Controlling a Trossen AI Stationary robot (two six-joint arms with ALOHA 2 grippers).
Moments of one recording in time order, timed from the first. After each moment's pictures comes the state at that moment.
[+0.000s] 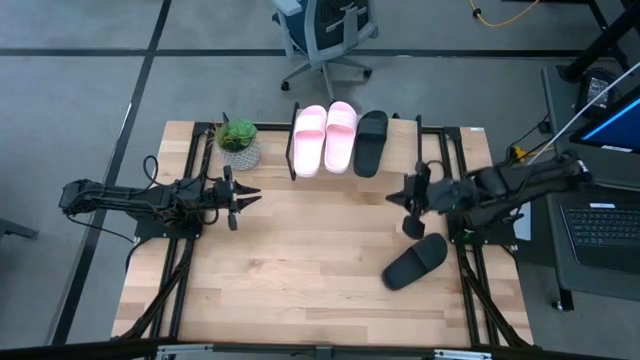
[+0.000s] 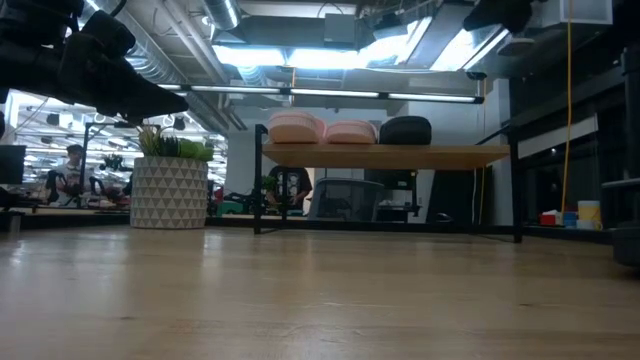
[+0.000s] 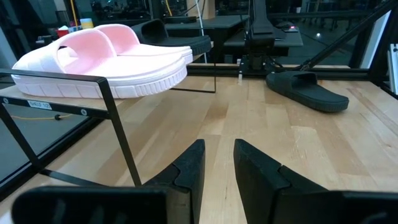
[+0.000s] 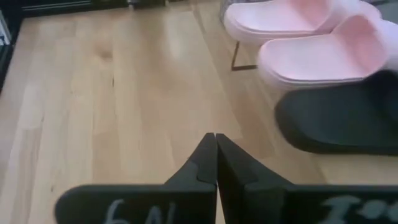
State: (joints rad) left arm 0.03 0.33 0.06 0.14 -0.22 0.00; right arm 0.25 0.99 1.04 -0.74 0.41 0.31
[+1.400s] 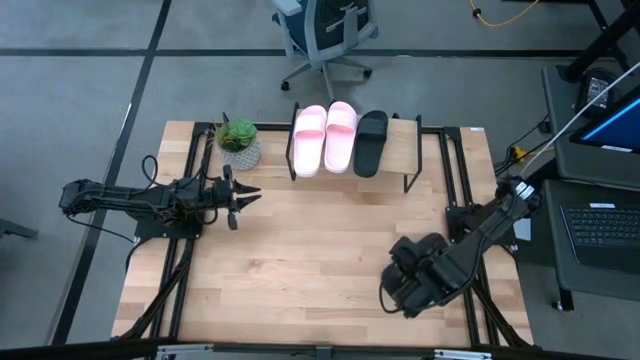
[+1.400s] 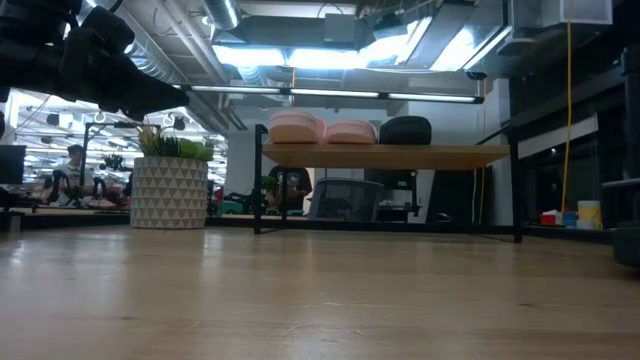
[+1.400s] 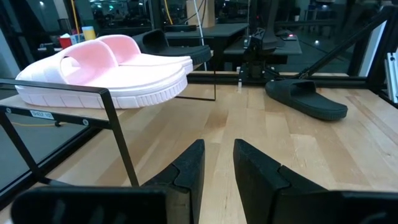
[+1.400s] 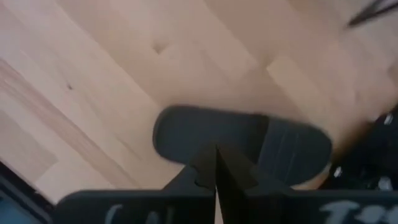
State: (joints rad) left arm 0.03 0.33 0.07 0.17 -0.22 0.01; right arm 0.72 1.70 1.58 -1.51 0.29 1.51
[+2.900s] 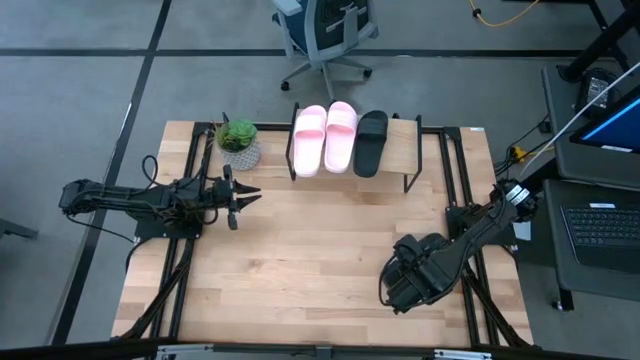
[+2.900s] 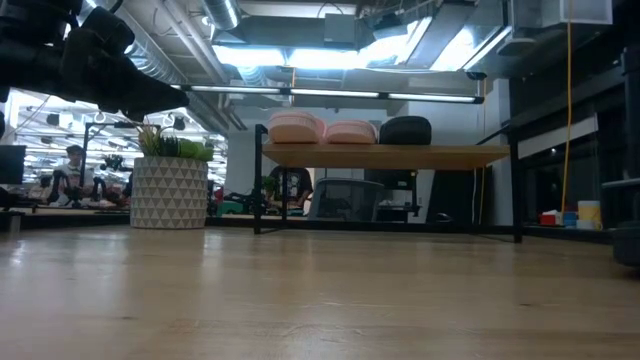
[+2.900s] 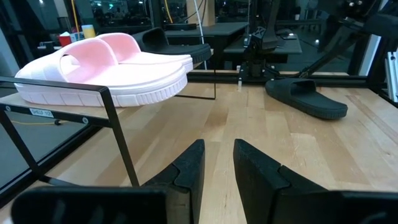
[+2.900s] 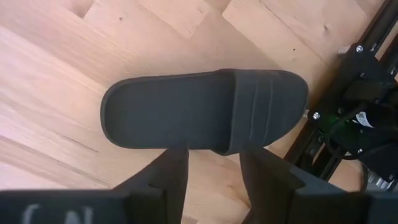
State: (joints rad) left arm 0.03 0.33 0.07 0.17 -0.22 0.01; right arm 0.70 1.75 1.50 -1.57 0.13 1.69
